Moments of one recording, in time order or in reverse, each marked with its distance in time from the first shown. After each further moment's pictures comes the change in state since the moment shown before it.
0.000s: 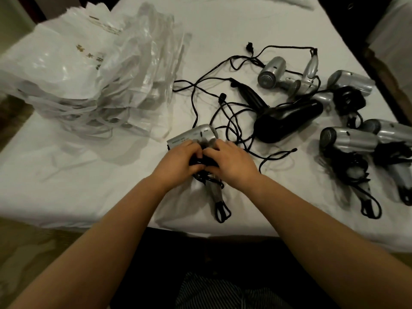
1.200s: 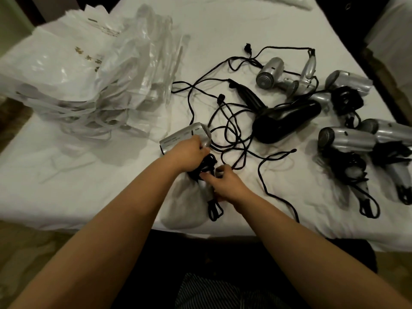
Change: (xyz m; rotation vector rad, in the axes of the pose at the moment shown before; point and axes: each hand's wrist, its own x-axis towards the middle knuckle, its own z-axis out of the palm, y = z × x) left_hand 0.029 0.036 -0.012 -0.007 -0.209 -0.402; right_hand -0.019 -0.021 0.030 1.041 -0.154 0.707
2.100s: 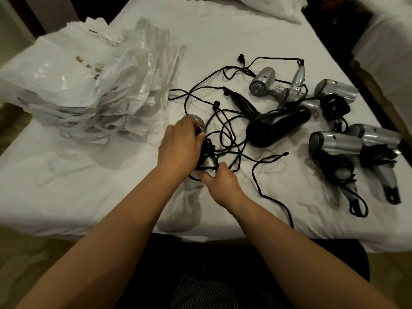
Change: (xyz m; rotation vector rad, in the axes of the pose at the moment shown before) left_hand -0.027 0.011 -0.009 -0.082 0.613 0.228; right_hand -0.024 -0.016 -0.003 -0.115 0.165 -0.147
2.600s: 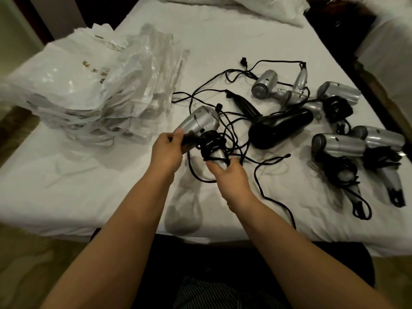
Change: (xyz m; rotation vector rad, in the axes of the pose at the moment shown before) left_hand 0.001 -0.024 -0.001 -0.624 -0.006 -0.571; right_hand -0.002 -0.006 -0.004 0.355 0.141 0.012
